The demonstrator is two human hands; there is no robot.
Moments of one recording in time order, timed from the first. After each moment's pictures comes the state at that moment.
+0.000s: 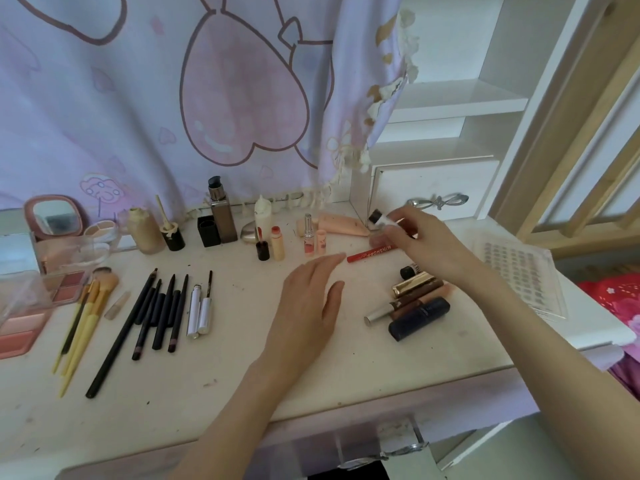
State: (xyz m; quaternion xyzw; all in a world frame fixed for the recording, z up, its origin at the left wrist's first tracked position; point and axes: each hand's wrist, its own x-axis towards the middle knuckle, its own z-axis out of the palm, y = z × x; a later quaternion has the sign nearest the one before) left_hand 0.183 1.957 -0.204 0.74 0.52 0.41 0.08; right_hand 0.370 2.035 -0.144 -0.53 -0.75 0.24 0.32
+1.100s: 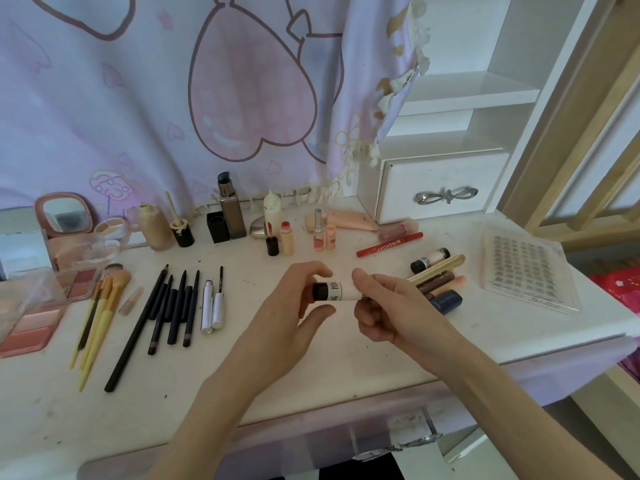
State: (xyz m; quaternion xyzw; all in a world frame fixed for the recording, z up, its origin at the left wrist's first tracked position) left_hand 0.138 1.927 -0.189 0.76 0.48 0.40 0.19; right_hand 0.312 1.945 -0.166 -0.44 -0.49 0.66 0.37
